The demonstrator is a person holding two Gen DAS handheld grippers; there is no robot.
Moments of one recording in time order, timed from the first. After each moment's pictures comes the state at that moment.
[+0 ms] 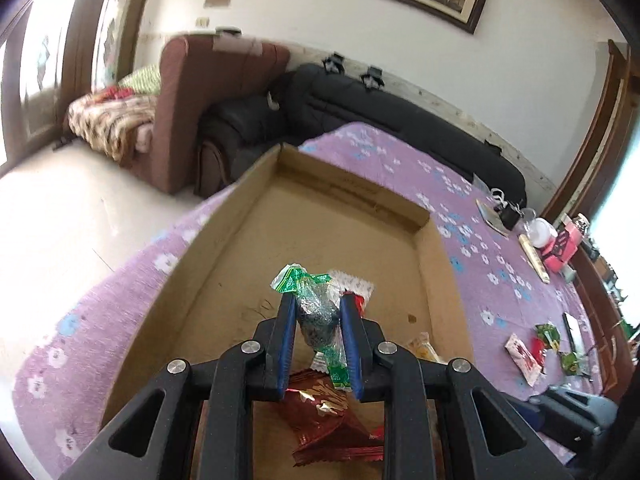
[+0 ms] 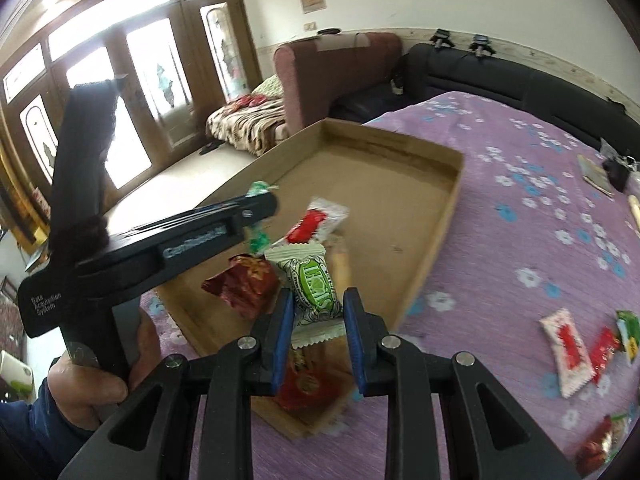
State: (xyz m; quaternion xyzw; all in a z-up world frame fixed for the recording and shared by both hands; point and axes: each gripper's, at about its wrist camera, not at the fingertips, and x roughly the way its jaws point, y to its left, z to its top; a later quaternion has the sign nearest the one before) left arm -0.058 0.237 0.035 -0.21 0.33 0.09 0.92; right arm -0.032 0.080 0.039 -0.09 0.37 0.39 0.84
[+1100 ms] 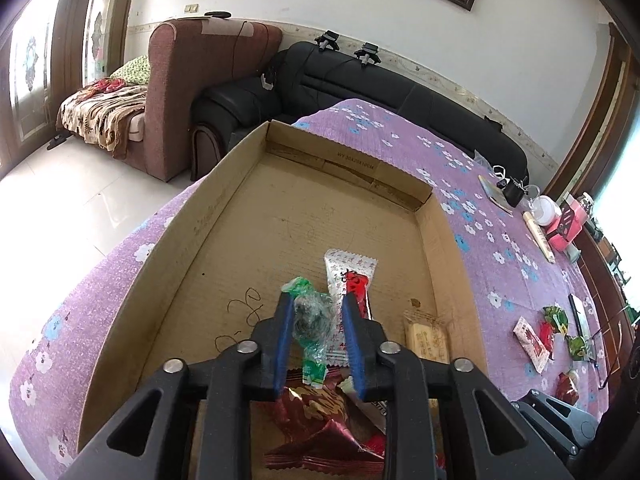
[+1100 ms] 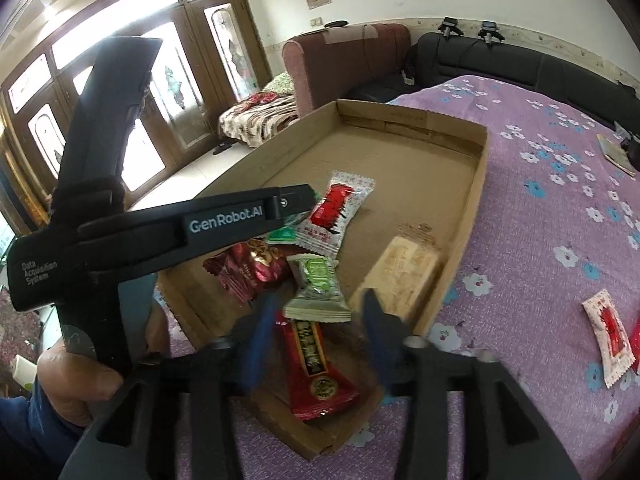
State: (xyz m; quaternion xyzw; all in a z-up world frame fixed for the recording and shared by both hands) left arm -0.045 0.233 0.027 -0.19 0.36 0.08 0.91; right arm -0.038 0.077 0.018 -0.06 0.39 0.41 0.82
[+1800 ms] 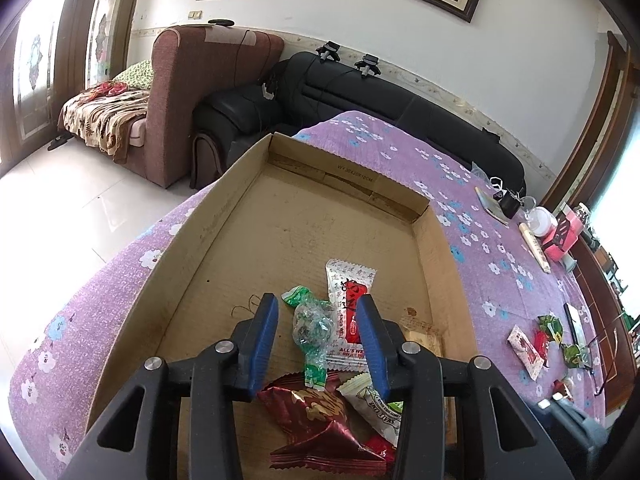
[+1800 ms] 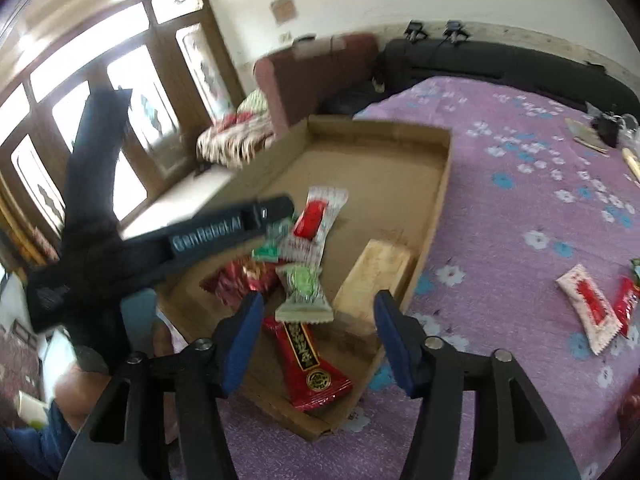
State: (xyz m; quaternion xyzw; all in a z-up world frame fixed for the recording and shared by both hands) left arm -0.051 0.234 0.032 -0.19 0.34 0.08 0.92; right arm -0.044 0.056 0.036 0.00 0.36 0.37 0.86
